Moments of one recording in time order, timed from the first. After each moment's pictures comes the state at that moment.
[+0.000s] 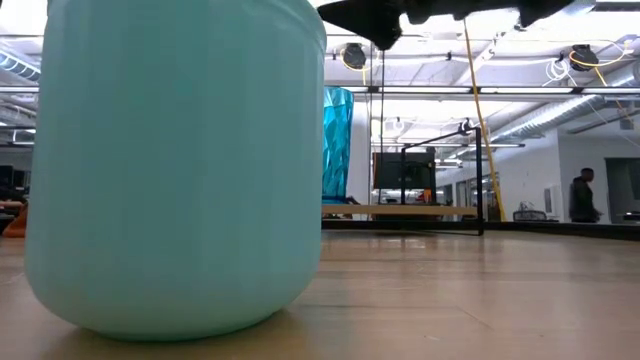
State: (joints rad) left arm -0.20 1.70 1.94 -1.57 -0.03 -0.37; right arm 0.23 1.49 0.81 0.54 0.08 -0.06
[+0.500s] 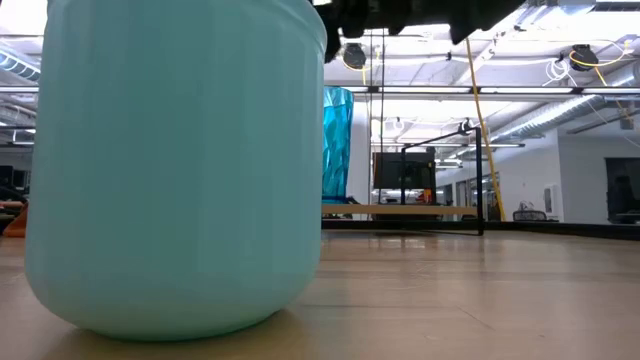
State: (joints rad) left arm -0.21 1.70 1.94 -1.57 -0.03 -0.36; right arm 0.16 1.73 1.02 0.56 -0.10 -0.04
